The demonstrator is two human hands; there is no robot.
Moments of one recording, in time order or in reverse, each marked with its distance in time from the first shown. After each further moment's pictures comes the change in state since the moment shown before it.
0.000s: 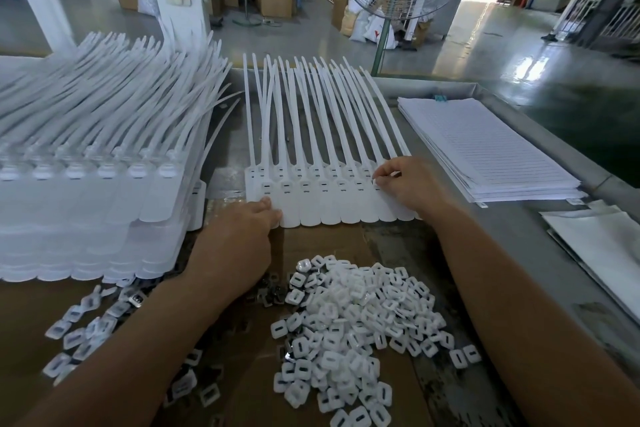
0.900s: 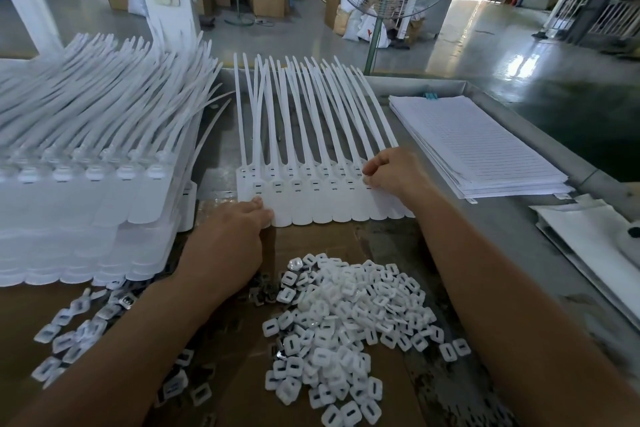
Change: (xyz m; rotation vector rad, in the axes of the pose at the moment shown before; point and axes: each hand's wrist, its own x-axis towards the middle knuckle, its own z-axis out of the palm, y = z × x) left_hand 0.000 0.000 0.001 -0.037 0.024 0.017; right_hand 0.009 -0.010 0.000 0.040 0.041 0.121
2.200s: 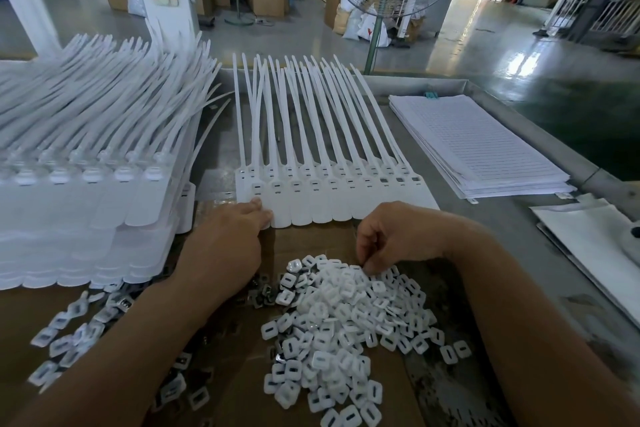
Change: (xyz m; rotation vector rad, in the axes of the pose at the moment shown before) left_hand 0.001 0.001 -0.005 -0.001 -0.064 -0.032; right_hand -0.079 -0.015 -0.025 -0.317 -0.756 -0.298
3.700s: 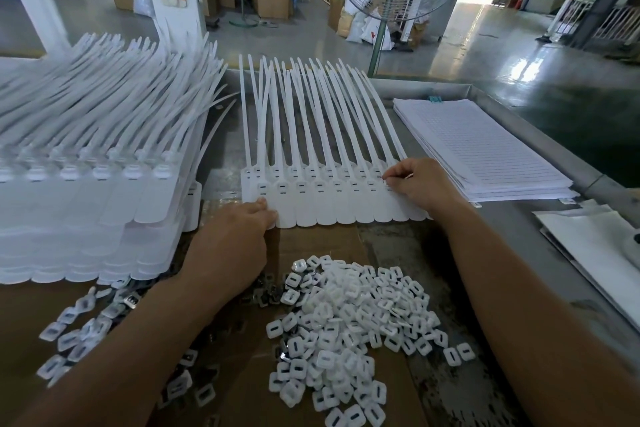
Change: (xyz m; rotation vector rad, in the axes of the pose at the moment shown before) left_hand 0.001 -0.005 0.007 0.018 0.056 0.040; right_hand 0.049 0.057 -0.023 0.294 0.765 0.246
